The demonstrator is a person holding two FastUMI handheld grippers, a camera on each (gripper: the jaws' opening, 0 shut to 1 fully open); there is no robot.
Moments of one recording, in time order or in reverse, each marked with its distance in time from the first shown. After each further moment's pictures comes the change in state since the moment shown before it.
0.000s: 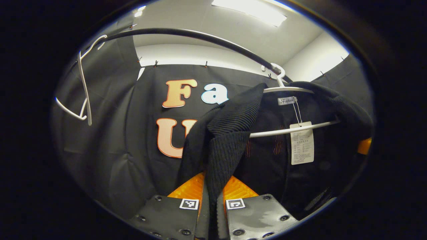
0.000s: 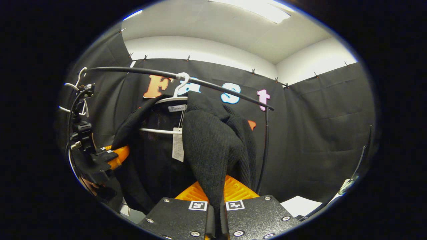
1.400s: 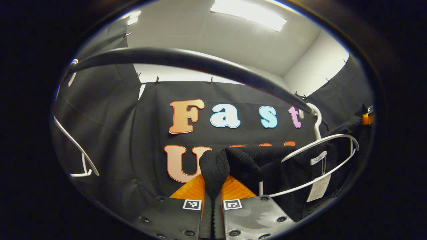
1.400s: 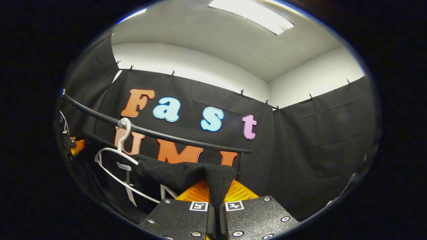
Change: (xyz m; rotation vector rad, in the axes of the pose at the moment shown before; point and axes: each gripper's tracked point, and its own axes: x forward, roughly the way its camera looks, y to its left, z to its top) left arm 0.065 0.080 0.113 0.042 -0.093 0.069; right arm 0.118 -0.121 0.129 -0.076 -0.076 -0.083
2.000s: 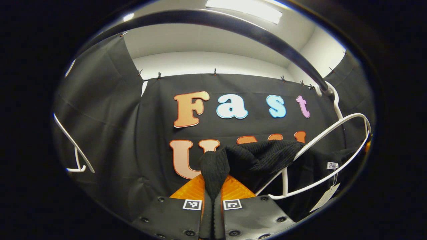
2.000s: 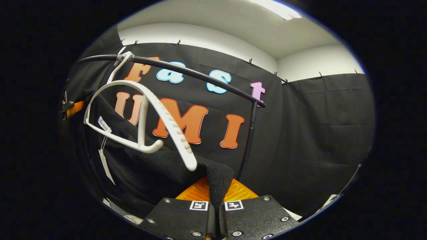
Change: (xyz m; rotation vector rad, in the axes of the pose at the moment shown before) left arm 0.029 0.004 -0.034 0.068 0.060 0.047; right arm 0.005 0.034 -0.142 -0.007 0.196 0.058
